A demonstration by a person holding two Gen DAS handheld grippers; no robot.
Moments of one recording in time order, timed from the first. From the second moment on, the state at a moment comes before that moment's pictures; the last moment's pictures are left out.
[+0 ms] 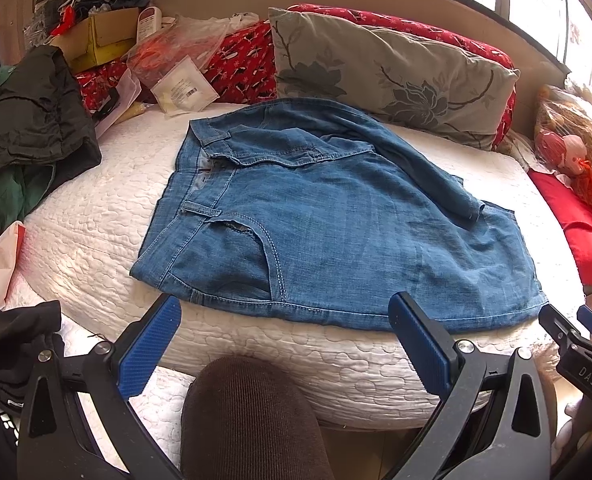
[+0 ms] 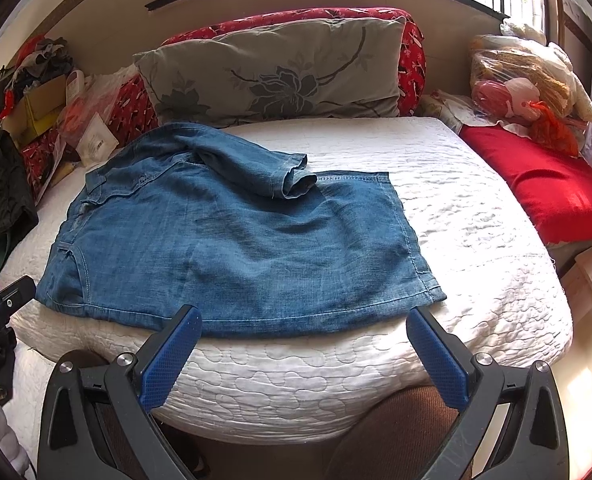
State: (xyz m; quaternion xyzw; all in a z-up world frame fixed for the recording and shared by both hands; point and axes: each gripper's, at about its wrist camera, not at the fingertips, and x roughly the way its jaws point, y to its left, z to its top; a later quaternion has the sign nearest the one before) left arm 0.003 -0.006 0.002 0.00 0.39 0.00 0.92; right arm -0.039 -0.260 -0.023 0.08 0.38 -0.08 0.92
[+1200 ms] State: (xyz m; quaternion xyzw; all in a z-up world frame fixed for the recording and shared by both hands) left arm 0.088 0.040 -0.017 0.02 0.46 0.04 0.89; right arm 0.003 -0.310 -0.026 0.10 0.41 -0.10 0.90
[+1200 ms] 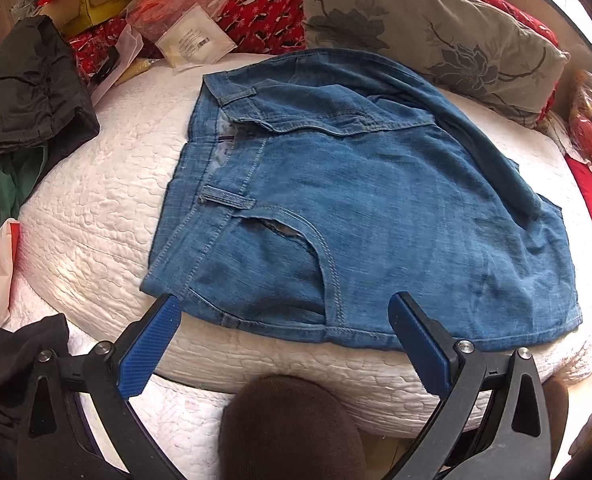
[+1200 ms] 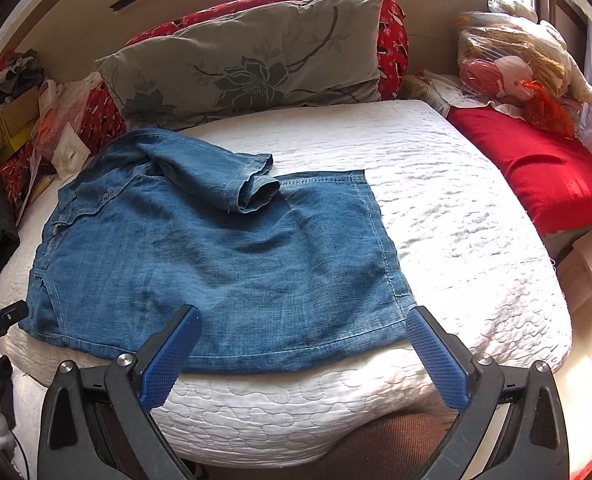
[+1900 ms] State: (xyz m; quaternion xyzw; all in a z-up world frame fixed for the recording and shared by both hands) left arm 0.185 0.153 -0.067 -0.16 0.63 -0.04 0.76; right arm 0.049 -0.393 -0.079 0.18 0.50 -0.12 0.84
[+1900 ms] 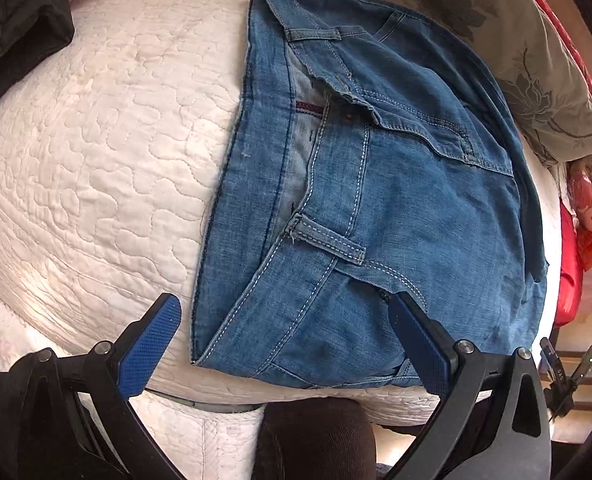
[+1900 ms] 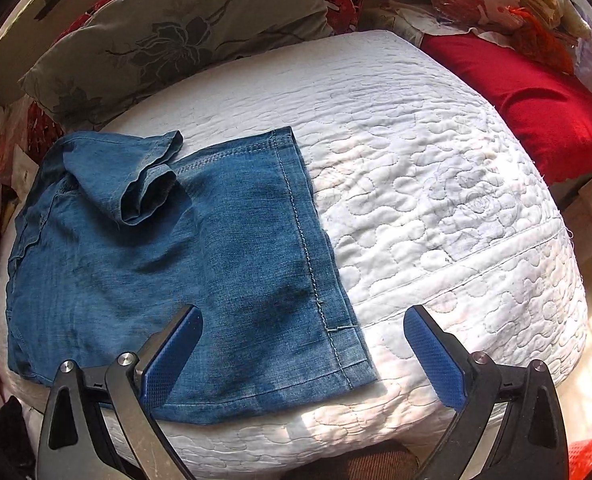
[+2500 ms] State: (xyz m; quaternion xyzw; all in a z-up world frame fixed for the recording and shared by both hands) left arm 0.229 0.138 -0.066 -0.13 0.65 -0.09 0.75; right arm 0.035 -0.390 -0.087 0.20 0.51 -0.13 0.83
